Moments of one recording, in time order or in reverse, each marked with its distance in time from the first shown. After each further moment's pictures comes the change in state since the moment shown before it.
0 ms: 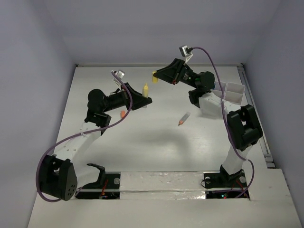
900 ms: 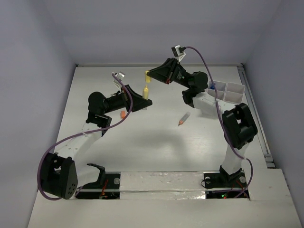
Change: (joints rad) left arm 0.000 0.021 -0.048 0.133 0.026 -0.108; right arm 0.069 0.050 0.068 0.026 0.067 0.125
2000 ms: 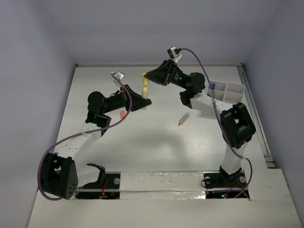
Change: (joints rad) left arm 0.010 0.000 0.000 -0.012 0.000 0.006; right arm 0.030 0.024 0.010 0.001 -0.001 0.063
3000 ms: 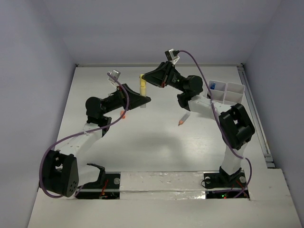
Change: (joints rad) left arm 0.006 0.023 -0.034 0.273 -0.042 -0.338; right arm 0.048 -0.003 -0.016 0.041 0.016 0.027
